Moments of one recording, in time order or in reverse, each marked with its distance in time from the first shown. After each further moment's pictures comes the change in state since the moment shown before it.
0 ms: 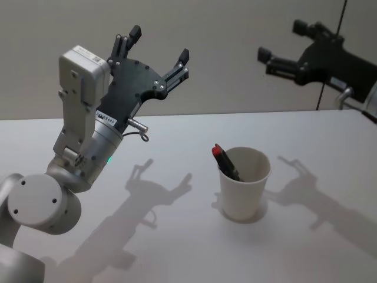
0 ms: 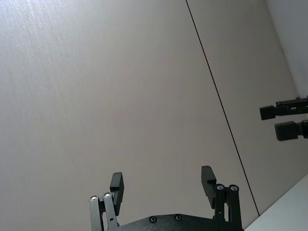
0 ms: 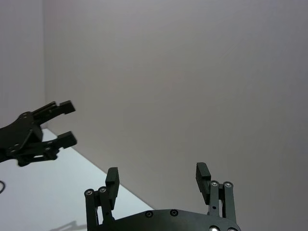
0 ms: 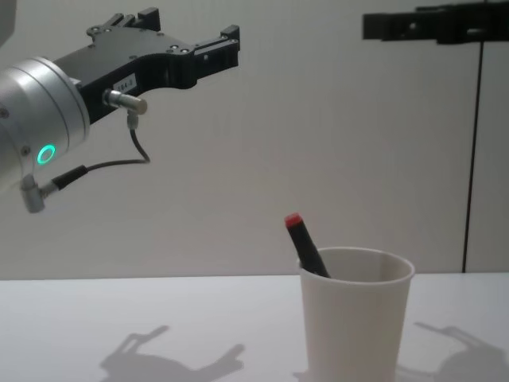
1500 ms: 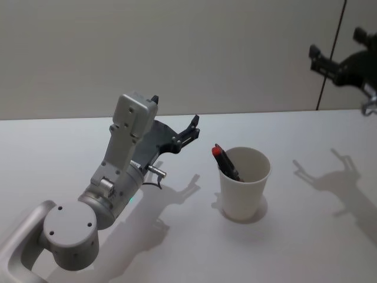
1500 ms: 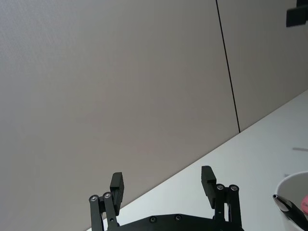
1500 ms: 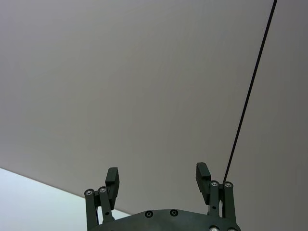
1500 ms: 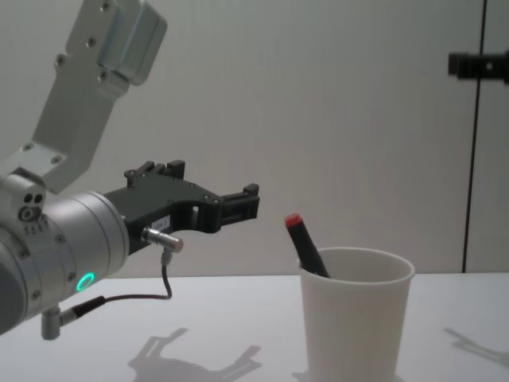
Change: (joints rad) left arm 0.012 0.083 0.181 0.047 -0.029 0.218 0.180; right arm -0.136 -0.031 0.070 -0.025 -0.107 -0.019 -0.315
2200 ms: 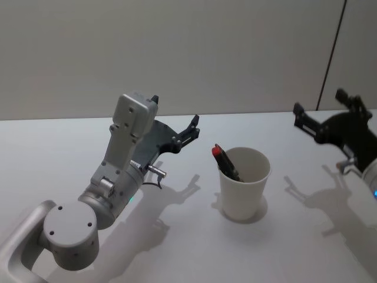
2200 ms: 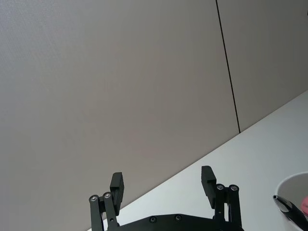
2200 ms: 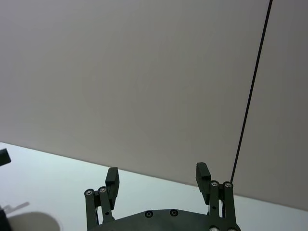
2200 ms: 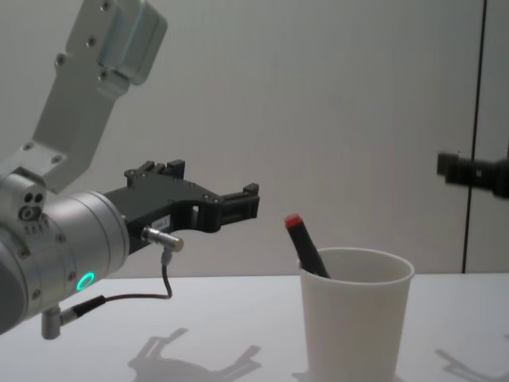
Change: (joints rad) left arm -0.001 0.000 0.000 0.000 0.000 0.000 0.001; right arm -0.200 -0.114 0.021 0.023 -0.089 -0.127 0.008
